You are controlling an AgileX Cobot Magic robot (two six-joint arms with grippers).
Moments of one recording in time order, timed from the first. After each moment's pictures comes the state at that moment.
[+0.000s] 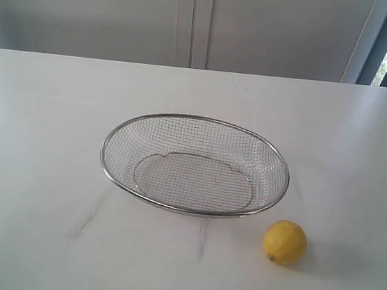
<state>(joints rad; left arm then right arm) 0.01 0.00 0.02 -0.10 0.07 0.19 0.12 0.43 -0.57 0.36 0.57 -0.39</state>
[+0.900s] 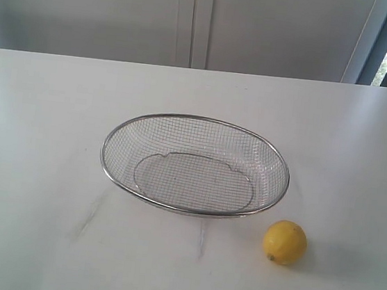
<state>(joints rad) 0.01 0.00 0.02 -0.07 -0.32 -0.50 0.12 0.43 -0.57 0.36 0.57 -0.38</state>
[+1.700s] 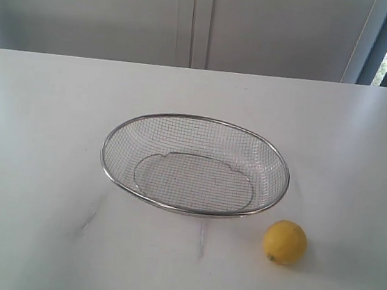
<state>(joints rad) 0.01 0.93 -0.55 1.65 -0.25 -1.64 0.12 0.43 -0.55 0.36 0.54 -0.33</state>
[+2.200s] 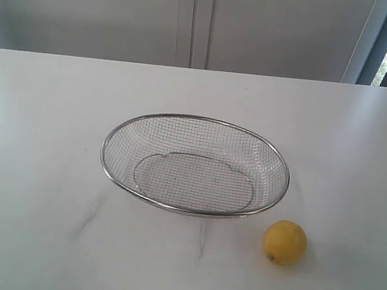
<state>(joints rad) -0.11 1.26 -0.59 1.48 0.42 -1.09 0.12 0.43 -0.54 0.36 0.51 -0.33</state>
